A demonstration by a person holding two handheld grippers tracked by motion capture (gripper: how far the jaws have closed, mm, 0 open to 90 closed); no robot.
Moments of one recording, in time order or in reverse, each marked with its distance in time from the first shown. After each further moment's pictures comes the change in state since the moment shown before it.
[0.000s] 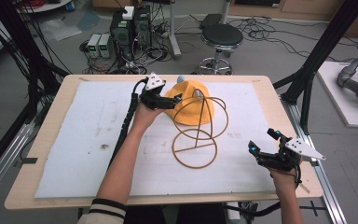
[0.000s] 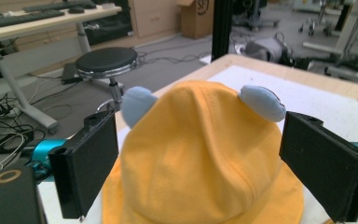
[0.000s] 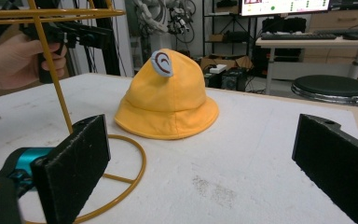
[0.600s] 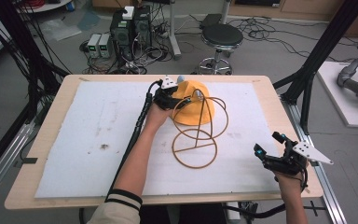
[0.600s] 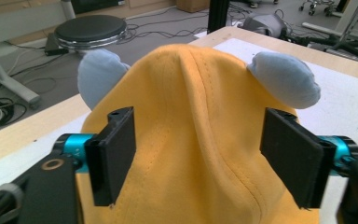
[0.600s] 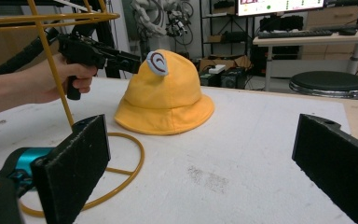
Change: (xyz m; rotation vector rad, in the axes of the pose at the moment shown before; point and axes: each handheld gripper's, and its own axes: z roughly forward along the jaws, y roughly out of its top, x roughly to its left) left arm -0.005 -0.019 0.048 0.105 -0.024 -0.059; right arm -0.007 -0.004 -0.016 -0.011 0.001 0.035
